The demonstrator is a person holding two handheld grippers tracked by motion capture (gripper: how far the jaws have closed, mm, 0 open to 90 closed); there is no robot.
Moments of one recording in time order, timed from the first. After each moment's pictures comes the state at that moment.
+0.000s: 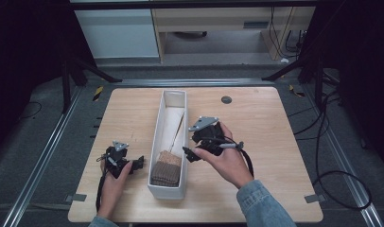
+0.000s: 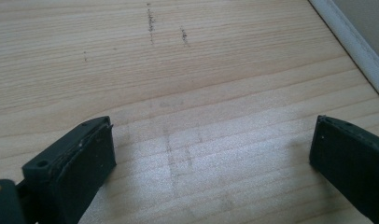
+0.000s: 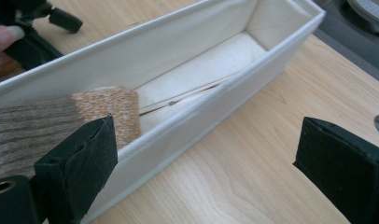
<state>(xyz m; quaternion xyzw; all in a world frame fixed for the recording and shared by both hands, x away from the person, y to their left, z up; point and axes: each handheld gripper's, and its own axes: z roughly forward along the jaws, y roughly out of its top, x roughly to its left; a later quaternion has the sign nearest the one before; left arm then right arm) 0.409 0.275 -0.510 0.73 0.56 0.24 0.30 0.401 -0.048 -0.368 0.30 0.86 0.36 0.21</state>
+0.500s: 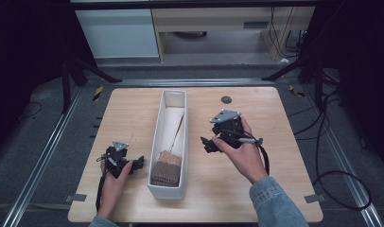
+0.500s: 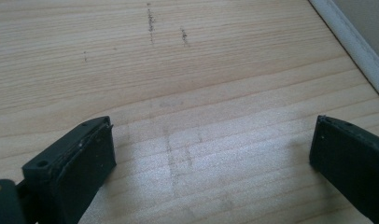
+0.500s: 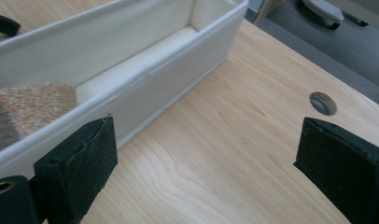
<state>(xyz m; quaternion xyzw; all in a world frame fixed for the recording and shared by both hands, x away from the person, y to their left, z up) 0.409 0.275 -0.510 0.73 0.56 0.24 0.30 0.415 -0.098 -0.366 0.34 0.83 0.36 0.25</state>
